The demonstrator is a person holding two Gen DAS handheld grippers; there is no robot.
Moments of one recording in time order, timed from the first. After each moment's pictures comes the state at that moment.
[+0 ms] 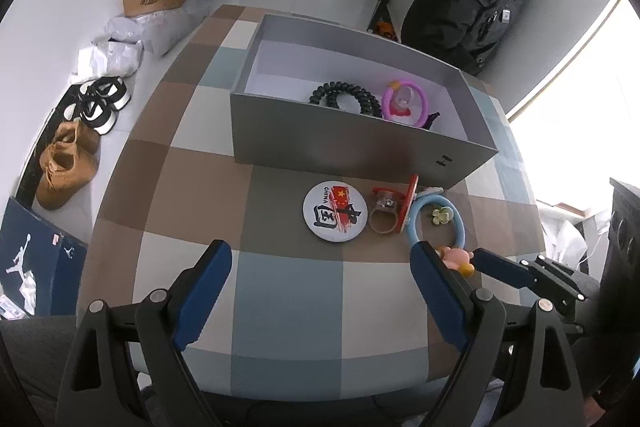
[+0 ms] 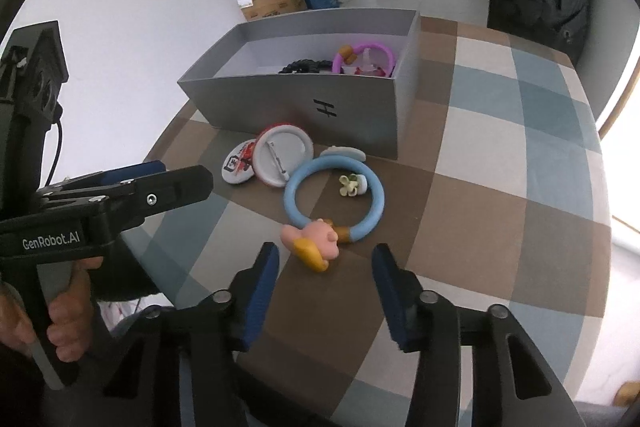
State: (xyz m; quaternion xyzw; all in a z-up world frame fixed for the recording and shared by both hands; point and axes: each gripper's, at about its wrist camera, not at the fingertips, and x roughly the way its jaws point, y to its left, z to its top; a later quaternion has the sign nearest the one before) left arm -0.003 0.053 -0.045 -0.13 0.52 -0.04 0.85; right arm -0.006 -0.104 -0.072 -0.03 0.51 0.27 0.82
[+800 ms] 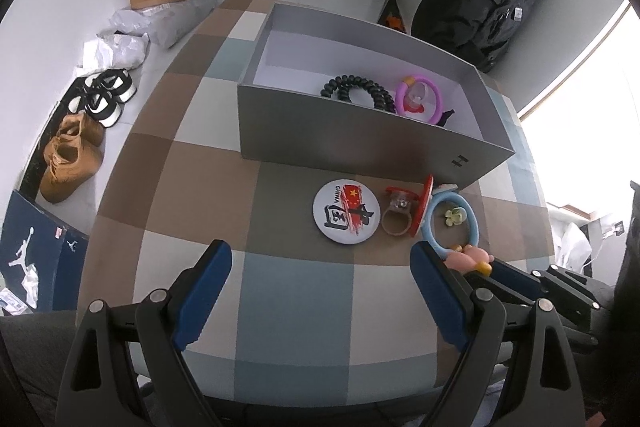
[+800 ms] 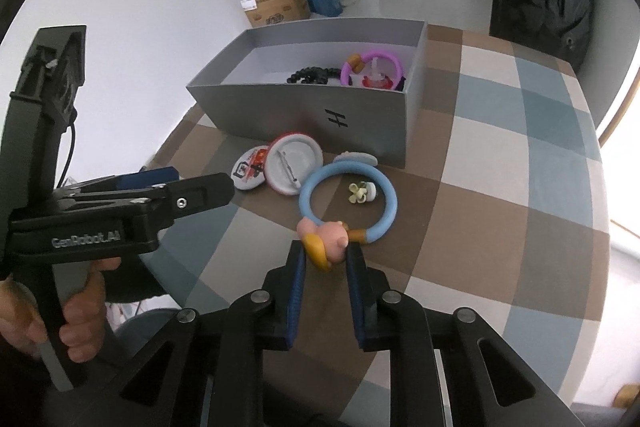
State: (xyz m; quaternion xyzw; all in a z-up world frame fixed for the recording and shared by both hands) left arm 0.002 0.058 -0.050 -0.13 0.53 -0.03 0.84; right arm -0.005 -0.100 -0.064 -0.03 0.50 0.27 0.82
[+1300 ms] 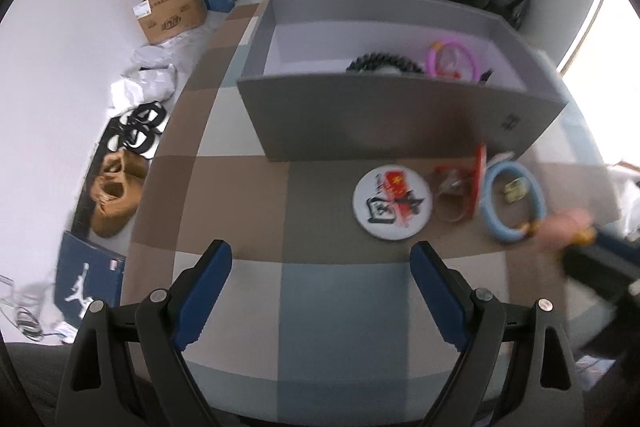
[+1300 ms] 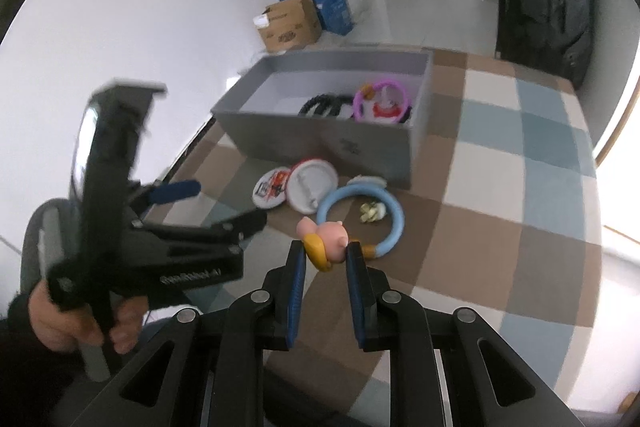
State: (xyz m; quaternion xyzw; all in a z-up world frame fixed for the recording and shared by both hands) left arm 0.005 0.045 -0.070 0.00 0.53 0.03 0.85; right arm -0.007 -0.107 -0.044 -0.01 0.47 0.29 0.83
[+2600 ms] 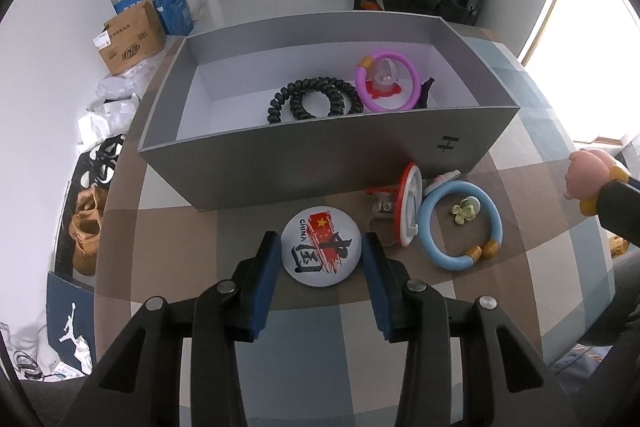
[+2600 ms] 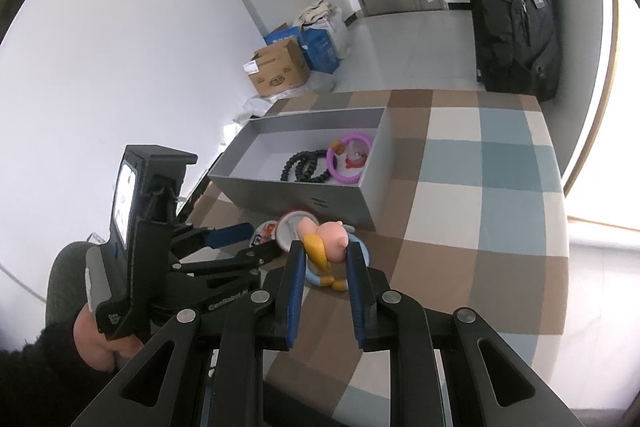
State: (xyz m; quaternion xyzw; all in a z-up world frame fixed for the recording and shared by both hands) left arm 0.019 0.016 -0.059 0.02 0.52 -0.04 0.85; right arm -0.004 -0.142 -0.016 0.05 0.43 0.28 0.86
